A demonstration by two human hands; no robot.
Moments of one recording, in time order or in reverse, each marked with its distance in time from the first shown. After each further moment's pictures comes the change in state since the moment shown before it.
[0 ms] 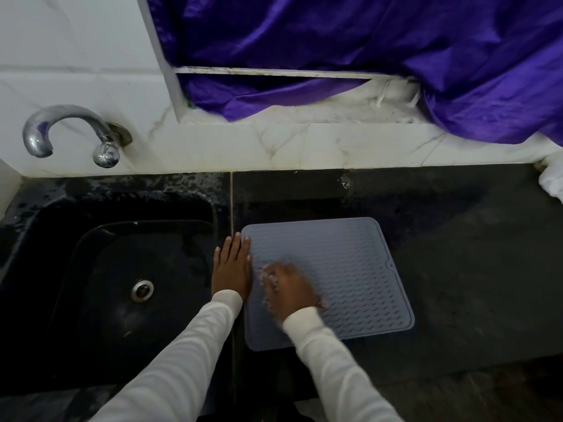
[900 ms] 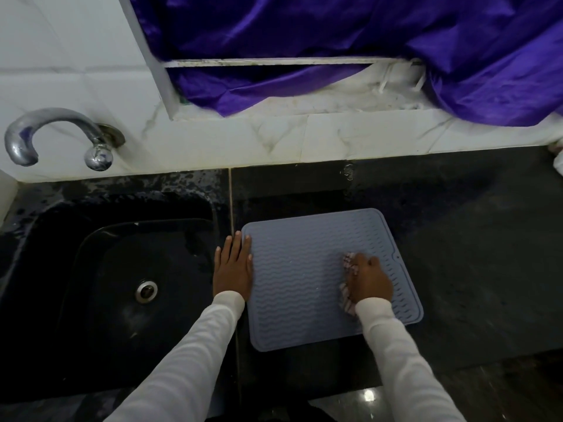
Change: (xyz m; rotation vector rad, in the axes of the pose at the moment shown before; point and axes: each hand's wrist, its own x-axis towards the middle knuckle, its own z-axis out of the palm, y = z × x) left_hand -0.002 -0.001 -0.001 -0.004 -0.004 0.007; right_hand 0.009 0.145 -0.035 -0.226 0.058 0.410
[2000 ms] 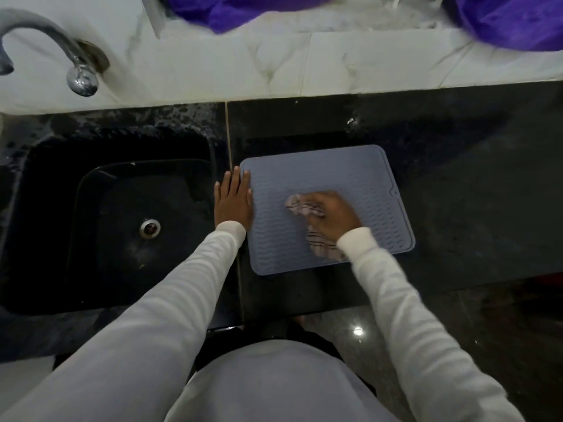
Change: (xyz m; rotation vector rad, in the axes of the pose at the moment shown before) left_hand 0.000 0.003 0.001 0.024 0.003 -0.025; right_hand -0.036 -0.053 -0.024 0.484 -0.222 -0.446
